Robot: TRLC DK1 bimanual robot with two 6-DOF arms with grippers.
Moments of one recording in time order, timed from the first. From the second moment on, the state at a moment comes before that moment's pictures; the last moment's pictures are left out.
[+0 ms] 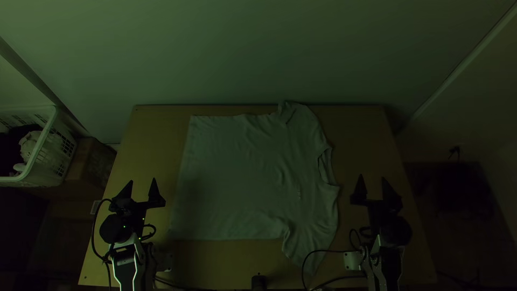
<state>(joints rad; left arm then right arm) 0.29 0.01 0.09 -0.12 0.14 0.02 -0.07 0.00 0.02 0.01 -0.02 0.12</state>
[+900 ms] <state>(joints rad) 0.29 0.01 0.11 -0.15 0.09 0.04 -0.07 0.00 0.05 -0.01 -0.01 0.12</state>
